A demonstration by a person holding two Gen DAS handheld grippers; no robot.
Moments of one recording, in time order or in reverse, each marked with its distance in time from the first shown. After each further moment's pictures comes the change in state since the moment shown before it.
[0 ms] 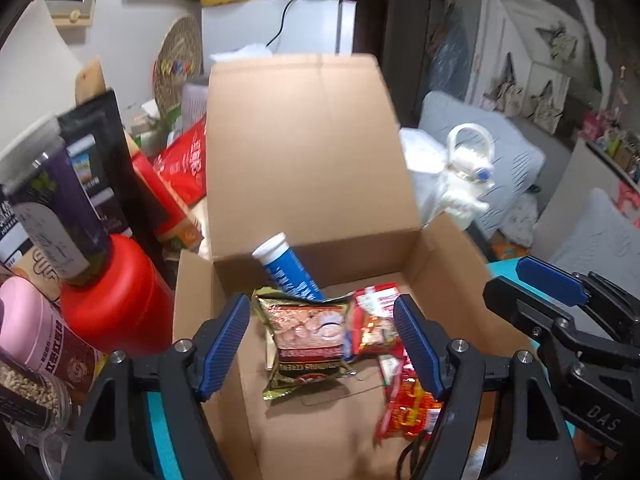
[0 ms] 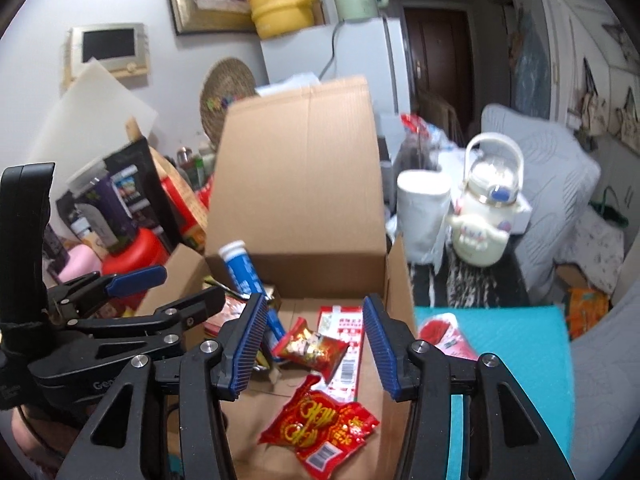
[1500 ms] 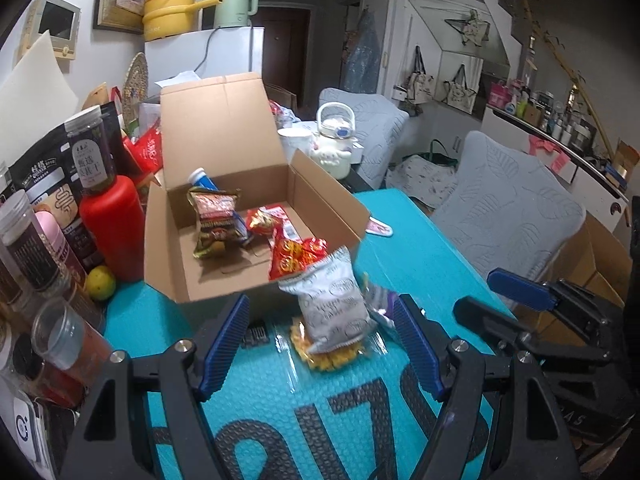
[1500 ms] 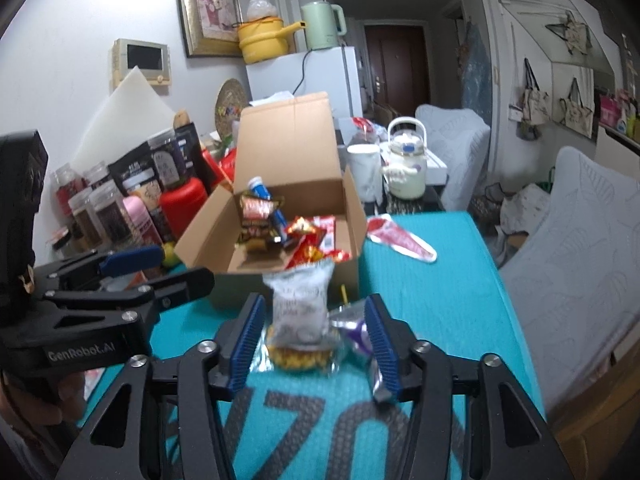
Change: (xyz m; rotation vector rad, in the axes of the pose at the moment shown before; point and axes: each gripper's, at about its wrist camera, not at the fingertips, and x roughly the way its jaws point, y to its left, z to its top) left arm -0.167 -0.061 -0.143 0.148 -0.029 -0.213; right arm -0.188 0.043 -0.158 0.086 -0.017 -0.119
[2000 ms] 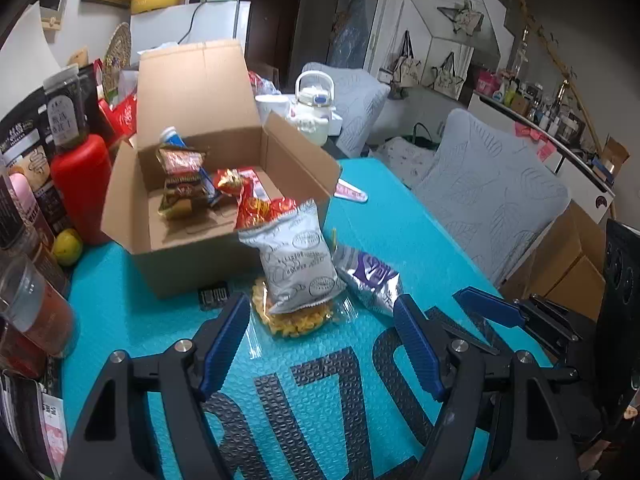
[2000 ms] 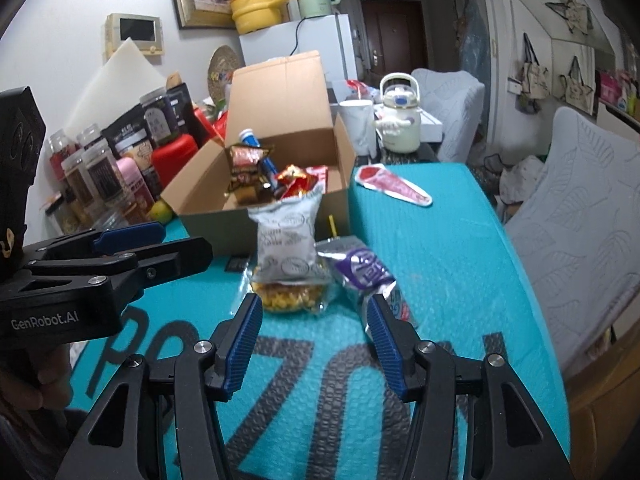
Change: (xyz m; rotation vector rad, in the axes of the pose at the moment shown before) left arm 0.024 -0.015 -0.032 -0.026 0.075 -0.068; right arm 0.015 -0.018 -0.047 0.012 0.095 0.009
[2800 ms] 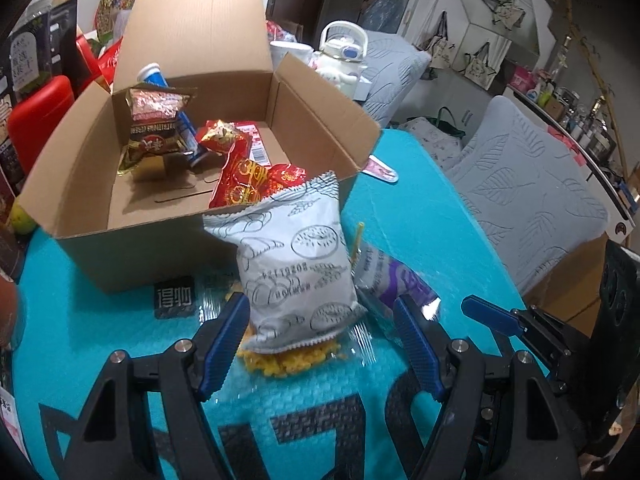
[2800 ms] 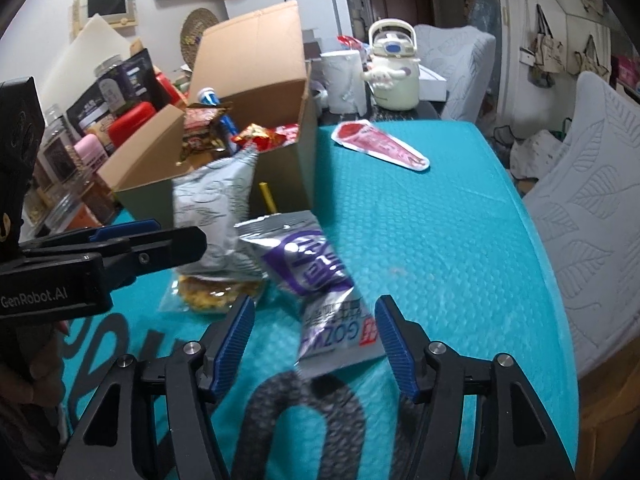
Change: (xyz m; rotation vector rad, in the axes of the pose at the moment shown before) left arm 0.099 0.010 0.017 -0.132 0.118 0.019; right arm 0.087 -0.058 0.008 0.007 0.130 0.020
